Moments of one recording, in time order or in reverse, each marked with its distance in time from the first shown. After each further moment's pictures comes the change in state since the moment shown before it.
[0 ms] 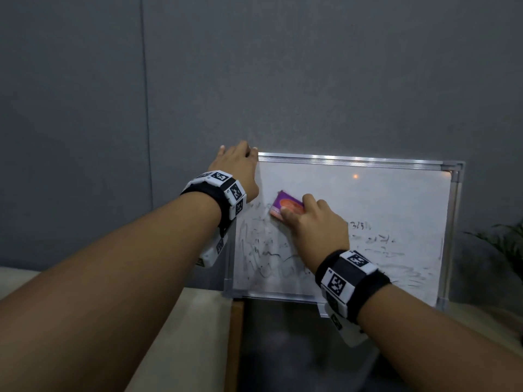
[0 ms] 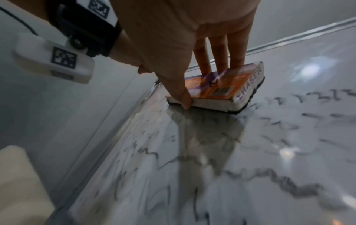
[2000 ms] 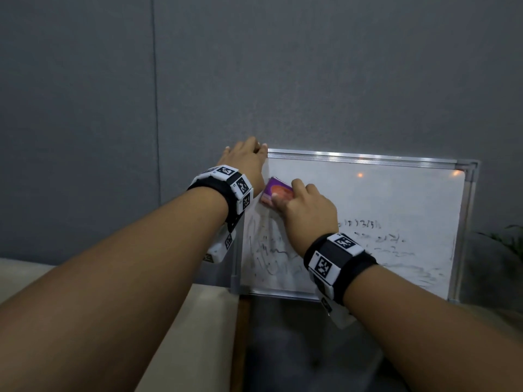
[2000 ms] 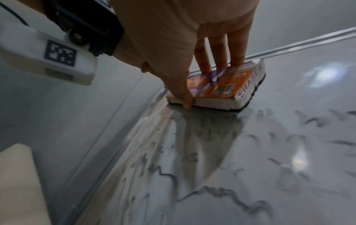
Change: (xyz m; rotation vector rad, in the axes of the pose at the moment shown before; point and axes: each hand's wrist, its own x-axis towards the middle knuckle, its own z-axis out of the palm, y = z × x) left_hand 0.001 -0.005 0.001 -0.061 0.014 0.013; right_hand 0.028 -0.026 -0.011 -0.002 -0.035 -0.045
